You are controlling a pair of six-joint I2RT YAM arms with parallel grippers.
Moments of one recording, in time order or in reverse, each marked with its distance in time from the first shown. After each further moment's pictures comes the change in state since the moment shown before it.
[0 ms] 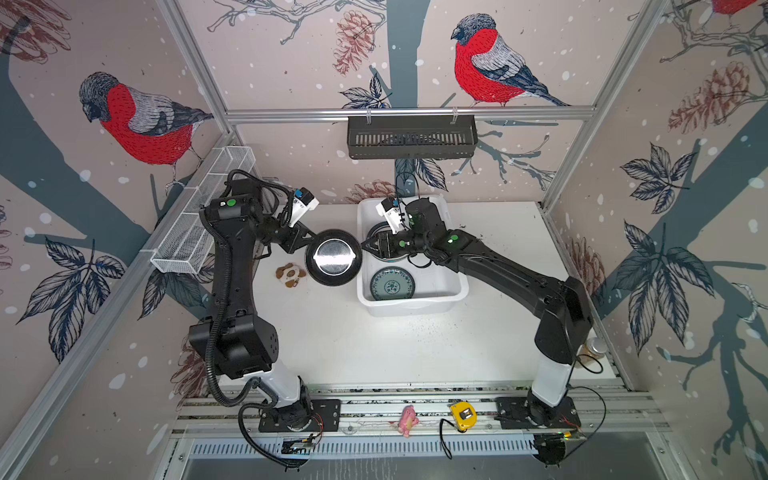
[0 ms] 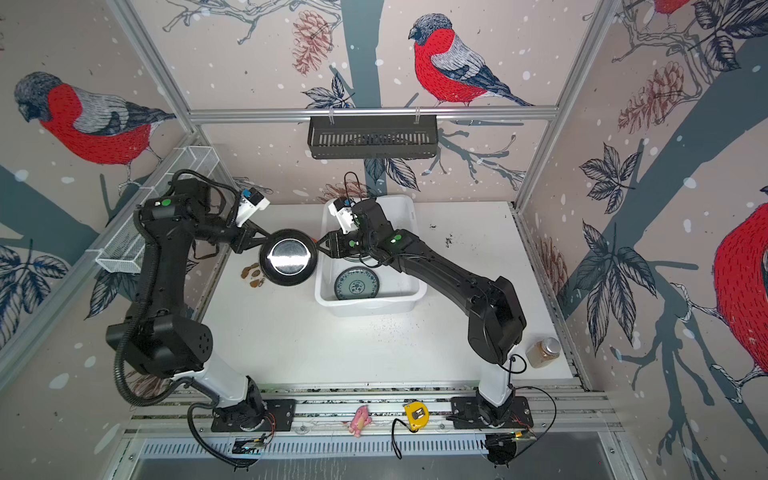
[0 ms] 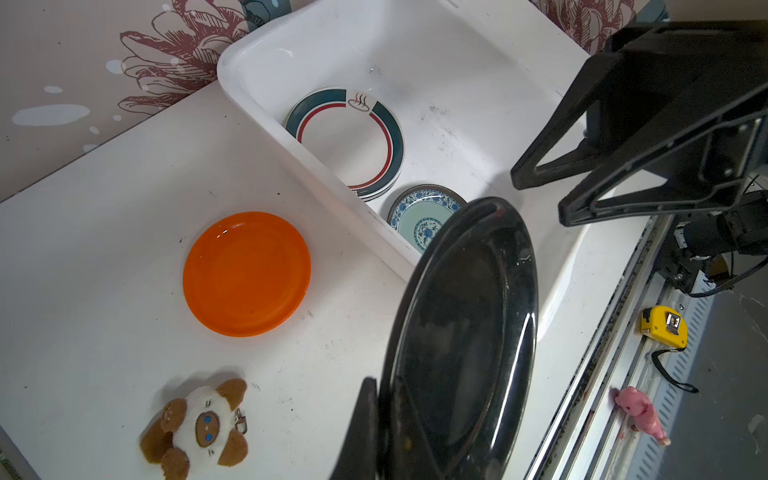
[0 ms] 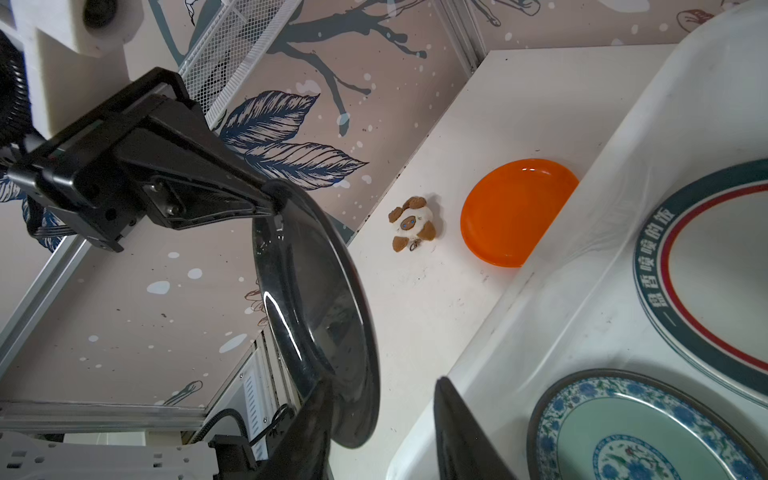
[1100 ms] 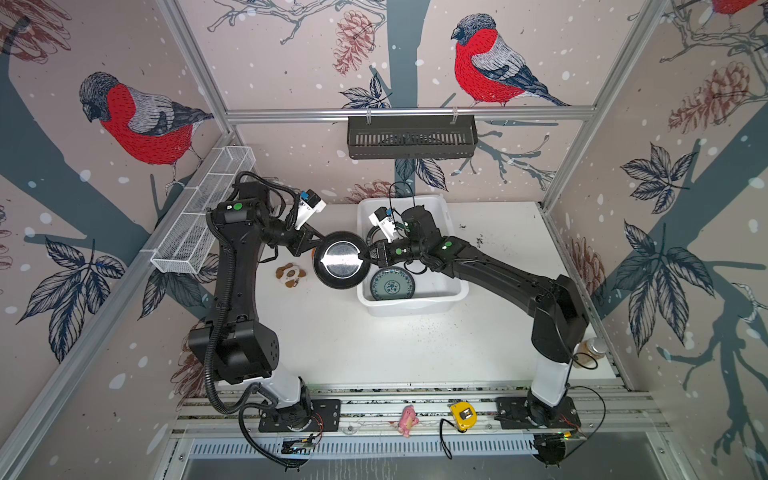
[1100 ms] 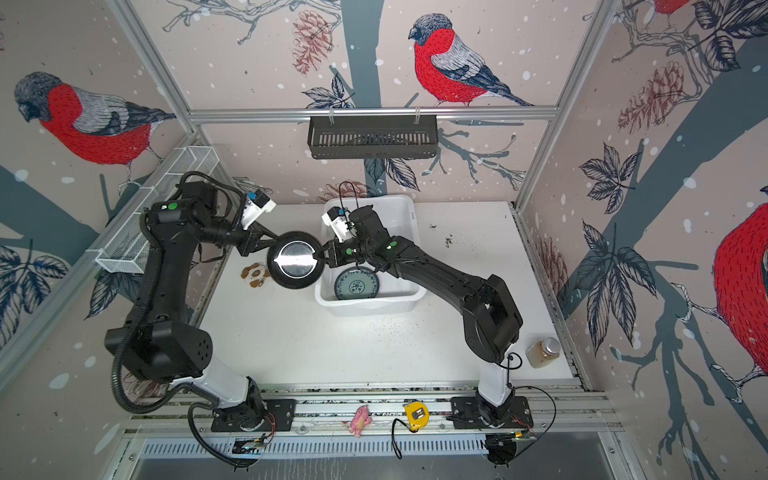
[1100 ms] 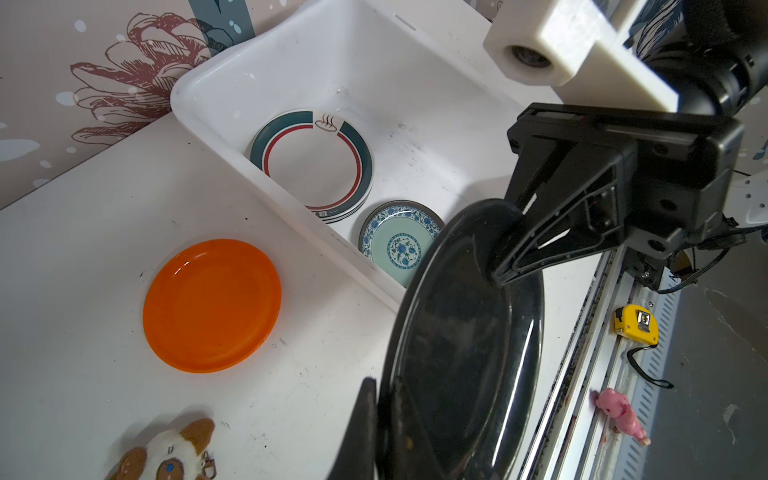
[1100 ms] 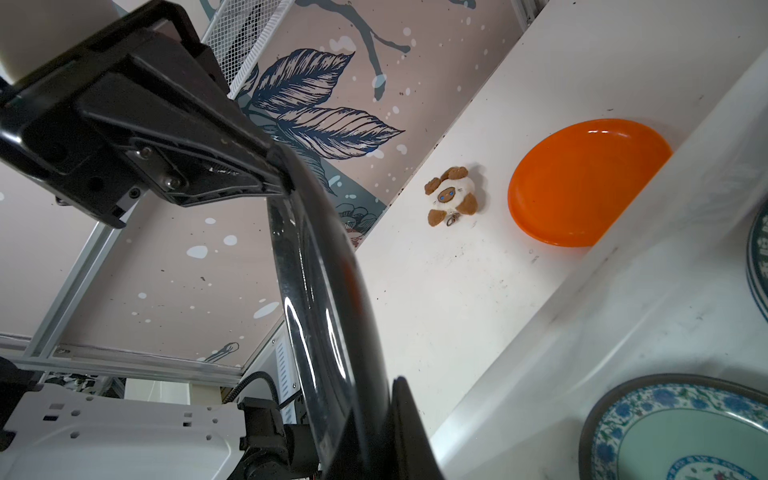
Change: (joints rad) left arm -0.042 -0.045 -0.068 0.030 0.070 -0.003; right arm 0.006 0.015 -0.072 0.096 -0.117 0.036
